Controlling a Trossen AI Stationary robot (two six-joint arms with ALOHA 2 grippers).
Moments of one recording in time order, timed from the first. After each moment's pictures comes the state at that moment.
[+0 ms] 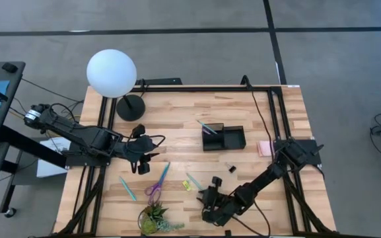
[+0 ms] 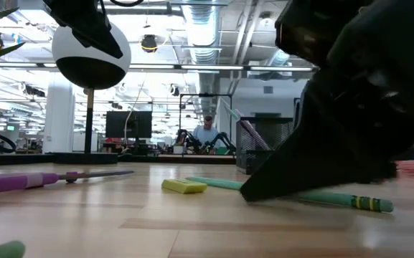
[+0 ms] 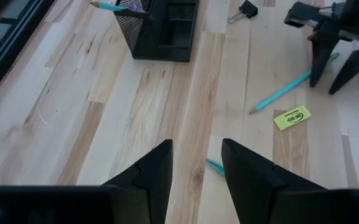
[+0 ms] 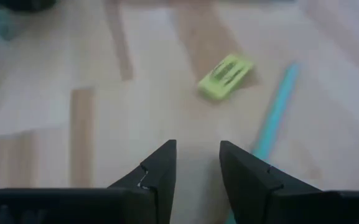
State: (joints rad) left arm -0.35 1.10 0.86 -0.58 -0.43 -0.36; right arm 0.69 2.12 1.14 0.05 0.71 0.65
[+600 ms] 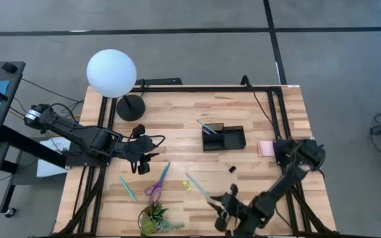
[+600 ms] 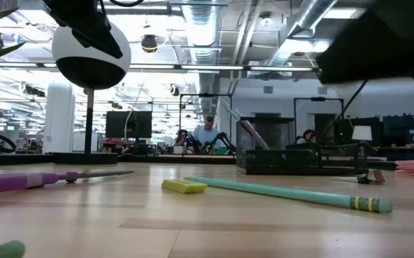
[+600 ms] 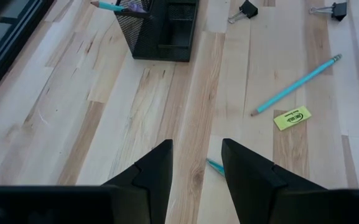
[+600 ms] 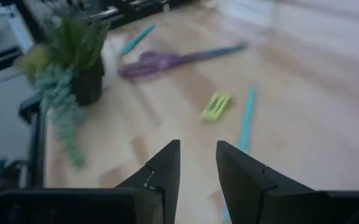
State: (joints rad) left arm -0.35 1.10 0.86 -0.59 -0.43 -0.36; right arm 0.89 2.01 1.14 -0.08 1.02 1.07
